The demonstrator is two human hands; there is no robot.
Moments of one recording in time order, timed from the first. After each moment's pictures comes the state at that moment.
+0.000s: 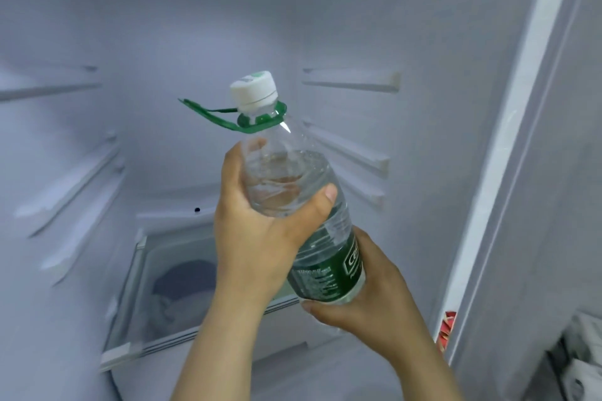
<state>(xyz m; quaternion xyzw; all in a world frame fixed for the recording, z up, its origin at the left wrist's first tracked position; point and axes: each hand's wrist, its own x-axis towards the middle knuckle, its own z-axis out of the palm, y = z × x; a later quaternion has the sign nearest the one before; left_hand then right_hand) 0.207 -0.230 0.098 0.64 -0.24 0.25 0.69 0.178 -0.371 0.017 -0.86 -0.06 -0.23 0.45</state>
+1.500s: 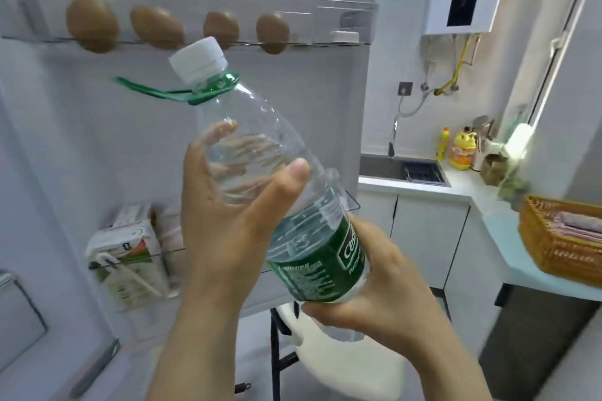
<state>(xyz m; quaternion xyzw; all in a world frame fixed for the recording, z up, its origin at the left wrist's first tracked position) -0.127 -0.398 0.100 0.43 -0.48 -0.10 0.76 -0.274 -0.462 0.034 -0.85 0.31 -0.36 0.21</state>
